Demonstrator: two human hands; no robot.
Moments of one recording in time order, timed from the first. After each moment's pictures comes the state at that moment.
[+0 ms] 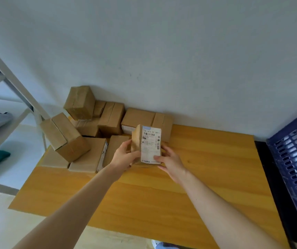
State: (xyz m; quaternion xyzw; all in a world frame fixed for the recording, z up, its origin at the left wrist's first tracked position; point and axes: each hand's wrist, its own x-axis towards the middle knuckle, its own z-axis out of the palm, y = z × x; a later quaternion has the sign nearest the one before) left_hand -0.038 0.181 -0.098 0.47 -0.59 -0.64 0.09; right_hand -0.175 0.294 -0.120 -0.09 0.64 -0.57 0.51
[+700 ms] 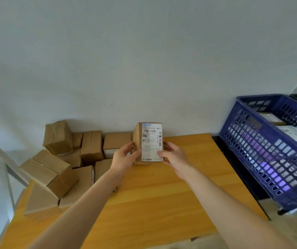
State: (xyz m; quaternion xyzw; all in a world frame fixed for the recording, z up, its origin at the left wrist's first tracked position) left_hand -0.032 0.190 -0.041 0.31 -0.68 -0.66 0.13; right_hand -0.144 0.338 -0.040 -0.12 0.70 -0.64 0.30
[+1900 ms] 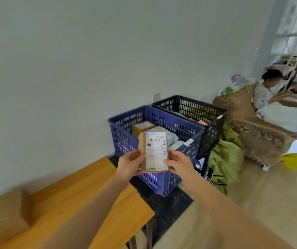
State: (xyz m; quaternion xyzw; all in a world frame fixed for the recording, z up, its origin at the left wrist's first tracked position) left_hand -0.222 0.618 0.033 0.10 -0.72 -0.69 -0.01; right_hand -0.231 0.800 0.018 0.05 0.70 -0.72 0.03
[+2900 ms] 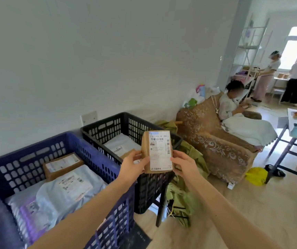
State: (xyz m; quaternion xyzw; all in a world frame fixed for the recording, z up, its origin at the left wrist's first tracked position) left_hand -0.557 0.953 0.024 -0.01 -0.73 -0.69 -0.05; right_hand -0.531 1.138 0.037 0.14 0.65 -0.74 -0.04
